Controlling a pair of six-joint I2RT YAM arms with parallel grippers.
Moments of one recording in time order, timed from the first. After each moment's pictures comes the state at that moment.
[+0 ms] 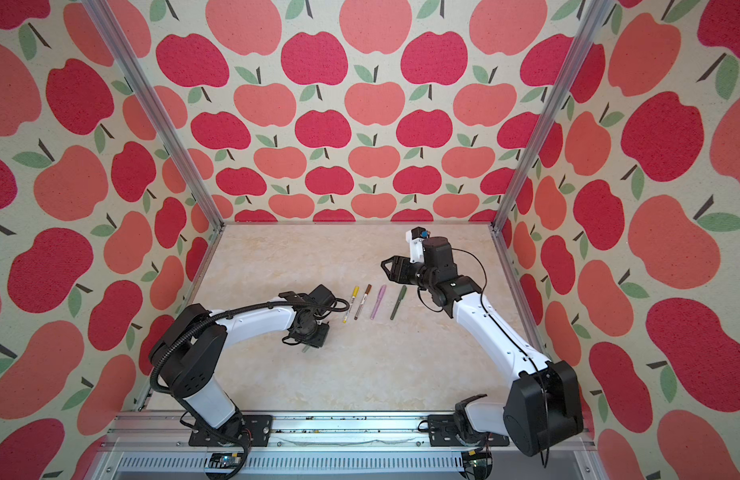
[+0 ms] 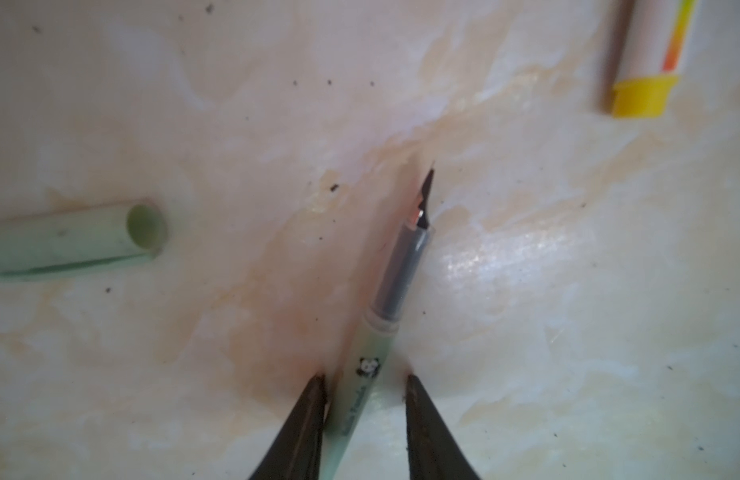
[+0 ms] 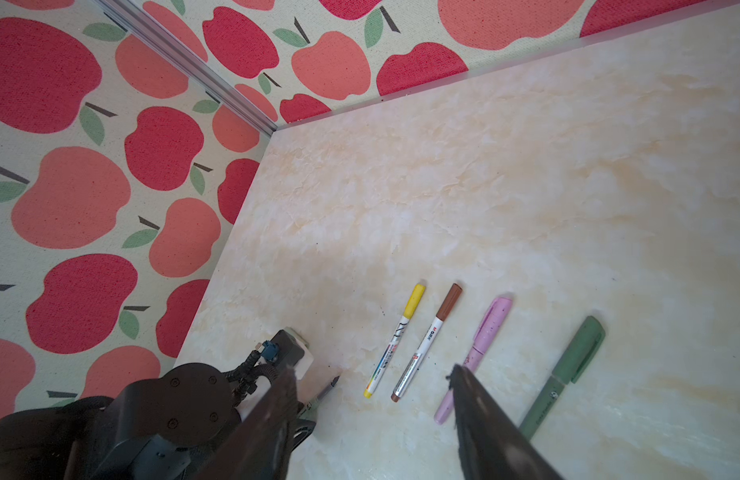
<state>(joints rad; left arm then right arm) -0.71 1.71 1.00 -0.74 -0.06 -0.36 0.44 1.31 1.04 -0.26 -0.36 0.47</state>
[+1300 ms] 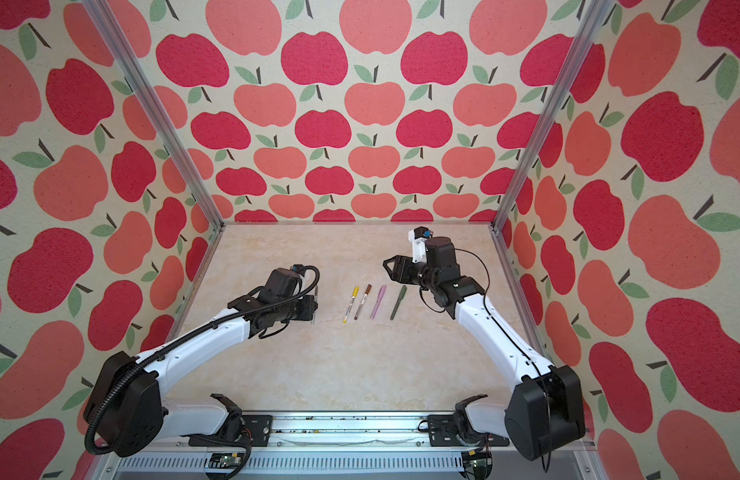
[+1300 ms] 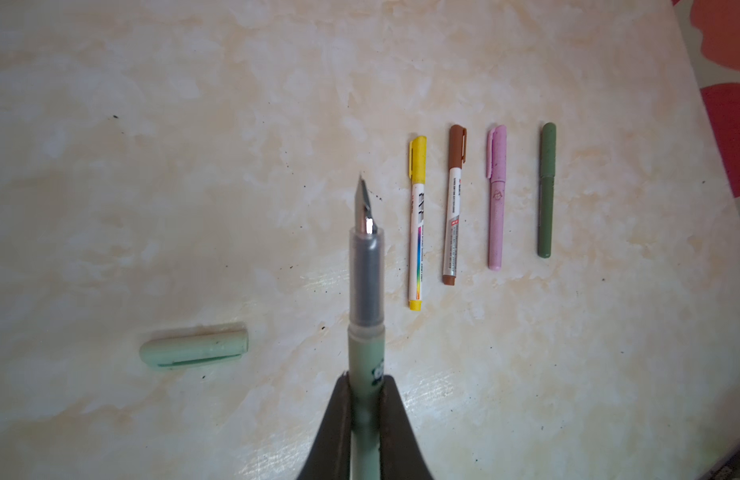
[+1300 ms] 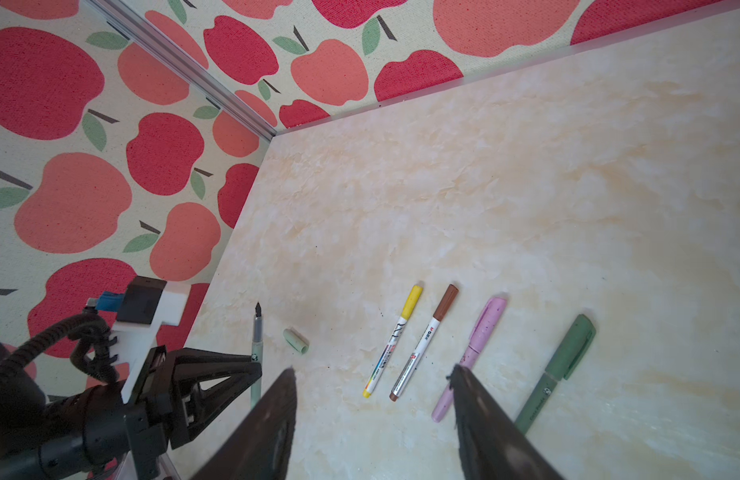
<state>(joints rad) -0.53 1.30 0.84 -0.38 0.11 -0.43 0.43 1.29 1.03 -0.27 -0.36 0.47</state>
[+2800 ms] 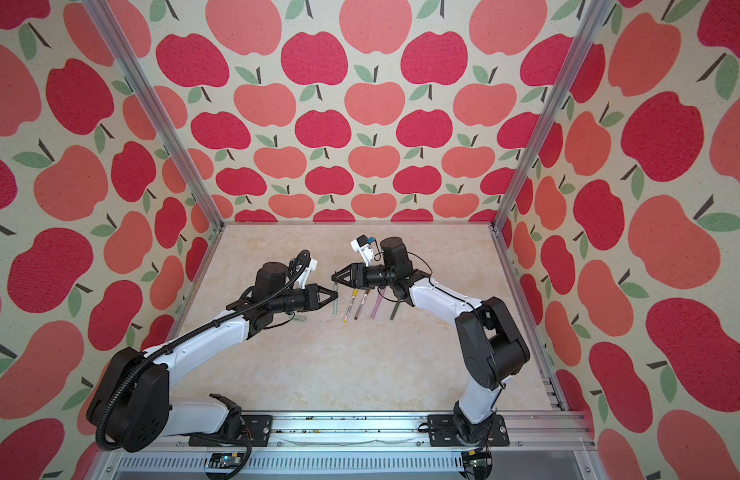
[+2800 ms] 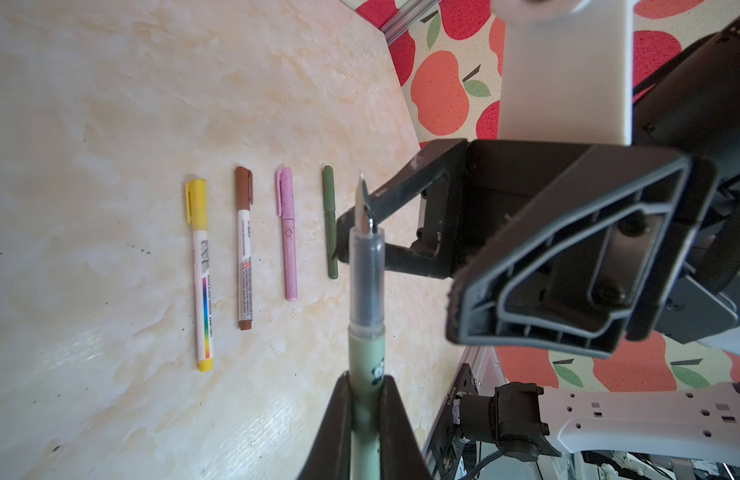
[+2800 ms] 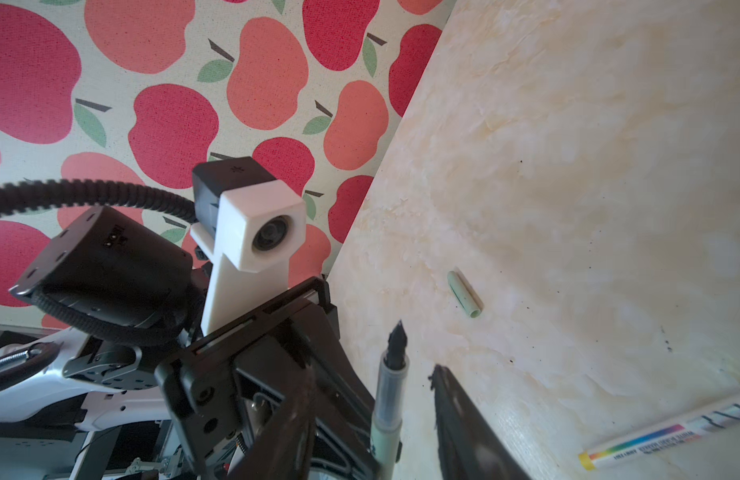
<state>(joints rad) -0.47 1.34 0.78 0.05 0.63 -0.64 0.62 1.73 1.13 0.16 -0.87 0.69</state>
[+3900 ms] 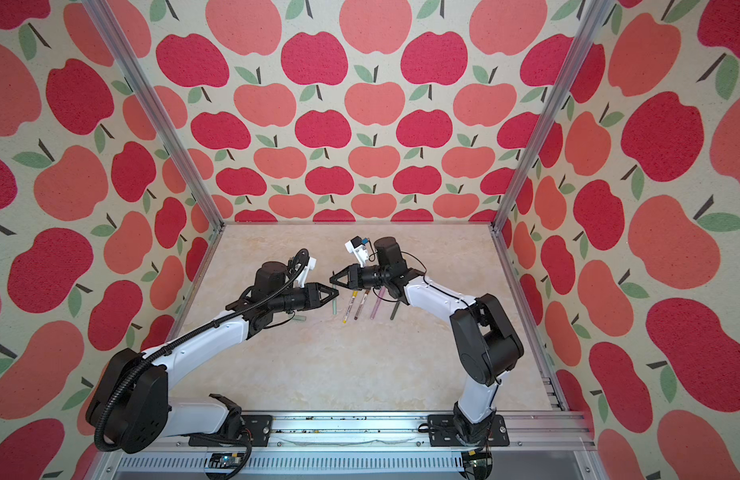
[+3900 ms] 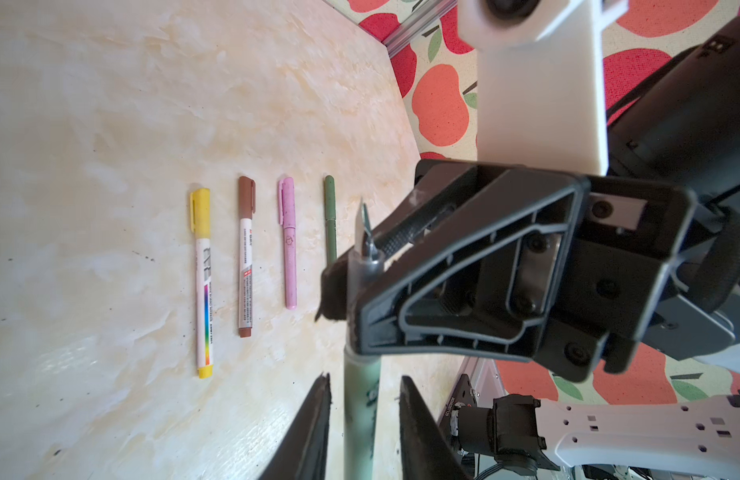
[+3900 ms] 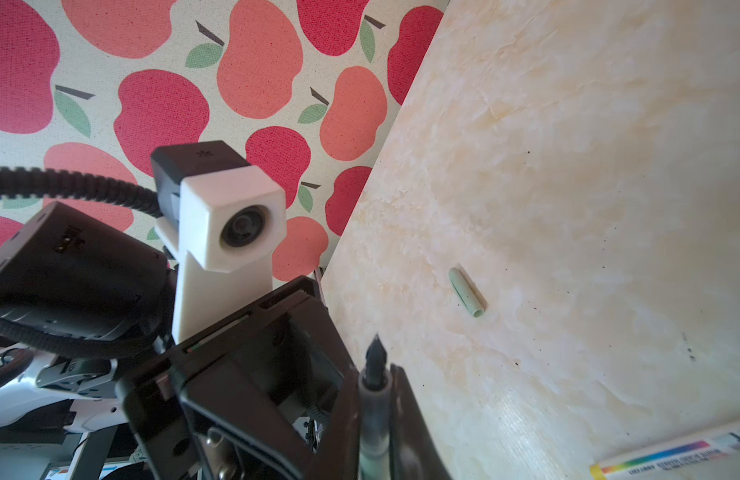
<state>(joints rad) -0.47 1.34 0.78 0.05 0.60 -0.67 0.65 1.75 1.17 0.13 -0.86 0.67</state>
